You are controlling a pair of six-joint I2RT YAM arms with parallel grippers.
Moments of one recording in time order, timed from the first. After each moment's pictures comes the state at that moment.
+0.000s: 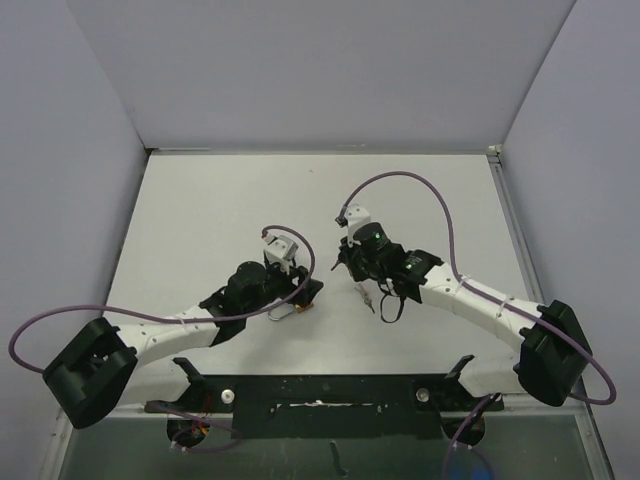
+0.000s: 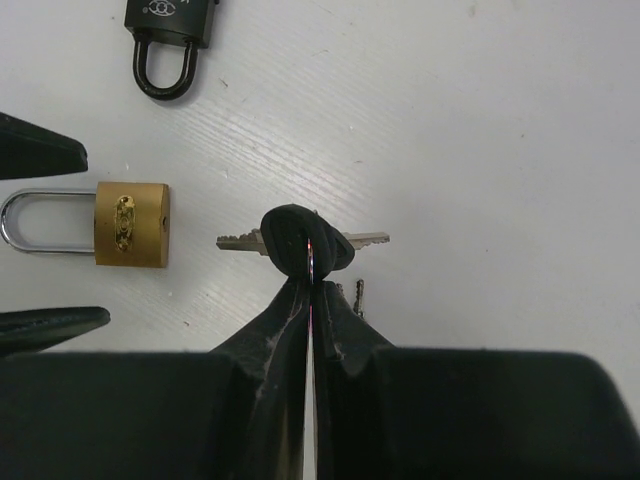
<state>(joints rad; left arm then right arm) -0.78 1.20 0.42 0.50 0.02 -0.36 0.79 1.32 0.93 -0.33 0.20 0.15</state>
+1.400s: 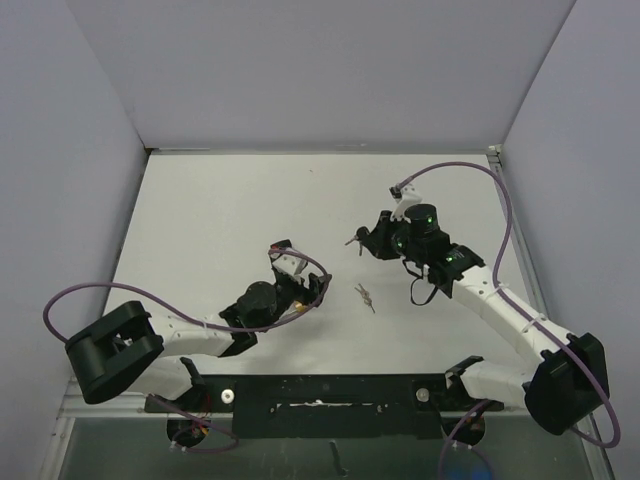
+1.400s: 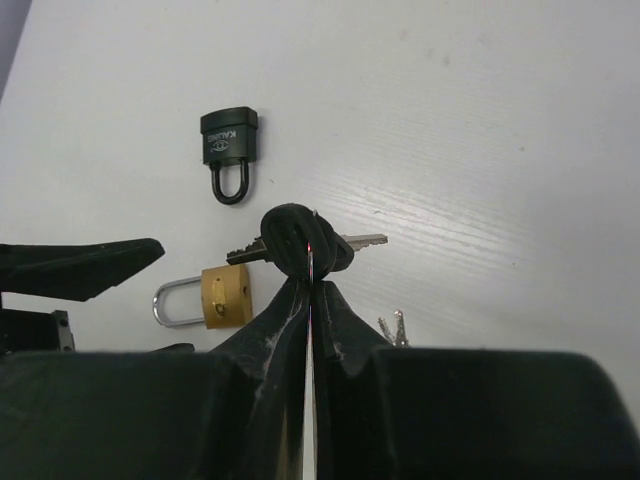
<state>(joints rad) -0.99 1.33 0.36 0.87 -0.34 -0.20 0.51 1.18 0.87 -0.25 -0.10 0.41</state>
